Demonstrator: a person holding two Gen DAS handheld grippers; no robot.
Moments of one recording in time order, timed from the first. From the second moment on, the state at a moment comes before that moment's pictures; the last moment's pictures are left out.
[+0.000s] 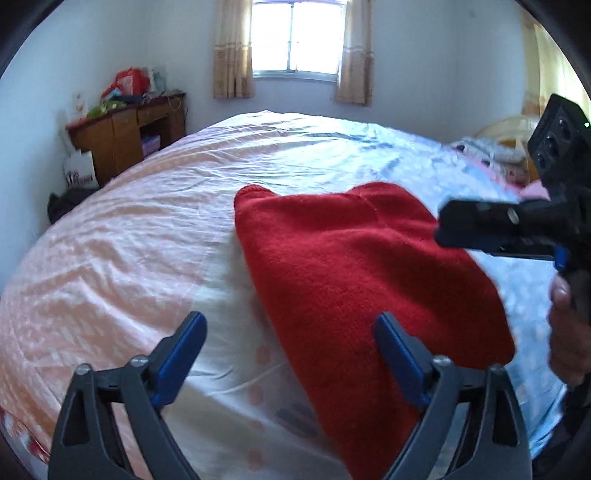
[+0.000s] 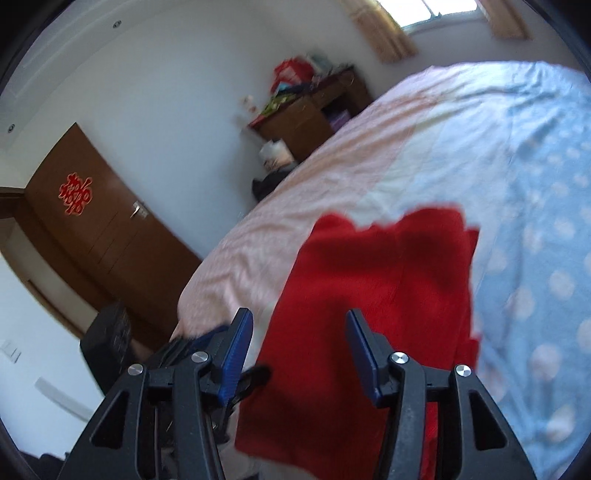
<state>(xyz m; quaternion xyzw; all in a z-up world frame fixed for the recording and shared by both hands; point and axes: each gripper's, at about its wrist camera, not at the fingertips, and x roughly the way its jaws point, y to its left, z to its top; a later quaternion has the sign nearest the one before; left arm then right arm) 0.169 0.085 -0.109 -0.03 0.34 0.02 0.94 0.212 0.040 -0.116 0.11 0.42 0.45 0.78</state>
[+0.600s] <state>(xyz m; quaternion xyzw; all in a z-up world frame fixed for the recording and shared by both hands) 0.146 0.079 -0.128 -0.05 0.35 0.05 0.93 0.169 0.003 -0.152 0.02 0.36 0.38 0.85</state>
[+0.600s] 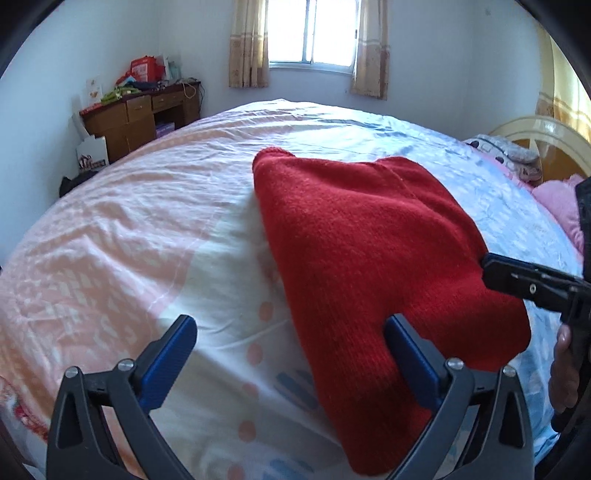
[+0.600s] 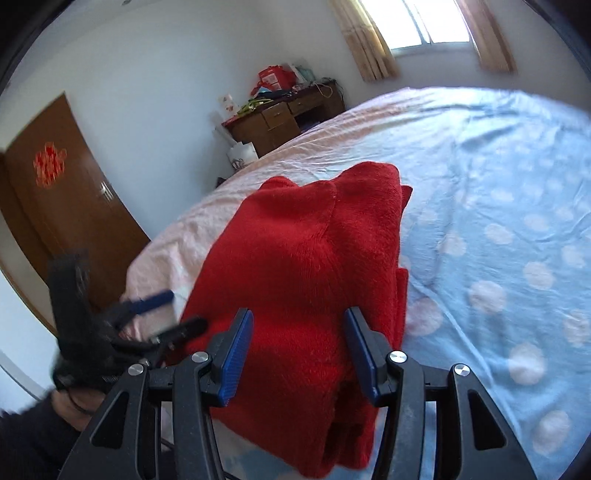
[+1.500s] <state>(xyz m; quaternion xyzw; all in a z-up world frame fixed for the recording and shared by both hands) 0.095 0.054 -0.049 -0.01 0.27 0.02 0.96 0.098 -0.061 -0.080 0.01 0.25 0.25 0.93</state>
